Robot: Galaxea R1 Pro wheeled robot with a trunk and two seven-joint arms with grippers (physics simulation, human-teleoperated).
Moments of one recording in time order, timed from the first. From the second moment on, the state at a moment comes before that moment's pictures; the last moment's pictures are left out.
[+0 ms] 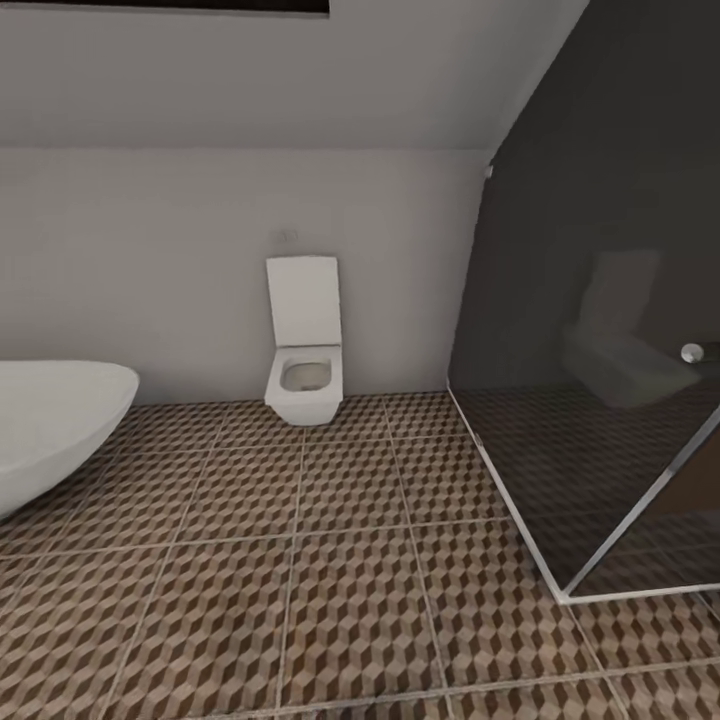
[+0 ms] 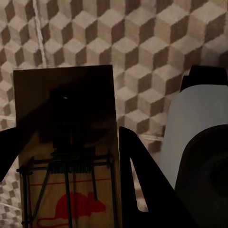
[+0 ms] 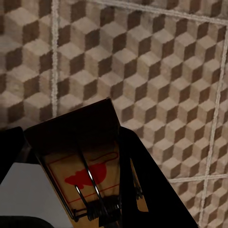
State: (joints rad) left arm -0.26 0.13 -1.90 -0.17 1.93 -0.05 0.36; right arm -0.34 -0.03 0.61 0.06 -0.41 -0.20 -0.19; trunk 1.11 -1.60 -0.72
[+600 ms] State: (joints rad) left arm -0.26 0.14 -1.90 -0.17 1.93 -0.05 0.36; right arm -0.34 -0.03 0.61 0.06 -0.41 -0.20 -0.18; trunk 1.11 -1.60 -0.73
